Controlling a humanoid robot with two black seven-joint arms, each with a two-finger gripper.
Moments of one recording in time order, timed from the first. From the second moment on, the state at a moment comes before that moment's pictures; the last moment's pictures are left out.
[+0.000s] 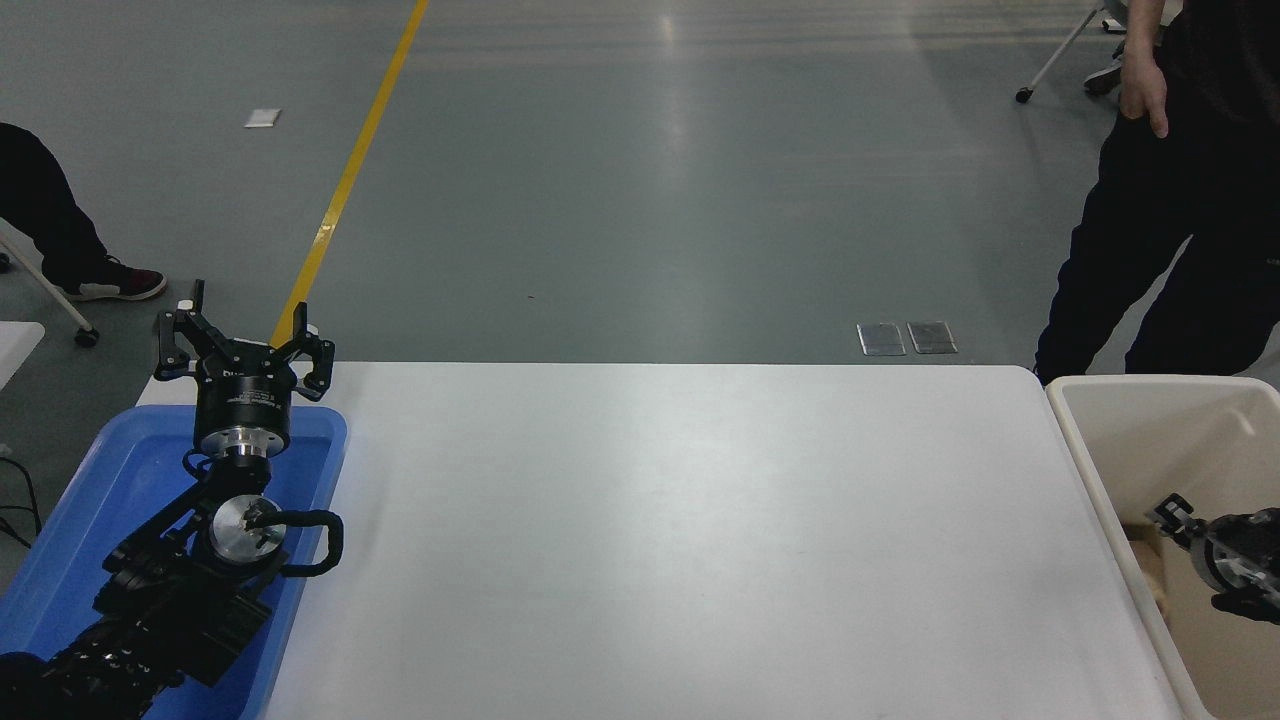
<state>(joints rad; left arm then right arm) -0.61 0.17 -1.00 -0.40 -0.12 -0.52 -0.60 0.84 -0.55 -0.49 0.42 -0.26 0.10 -0.25</state>
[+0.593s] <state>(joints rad) -0.61 0.17 -1.00 -0.41 -0.12 -0.53 -0.60 1.75 -0.66 -1.05 1.26 -0.26 0.37 -0.26</state>
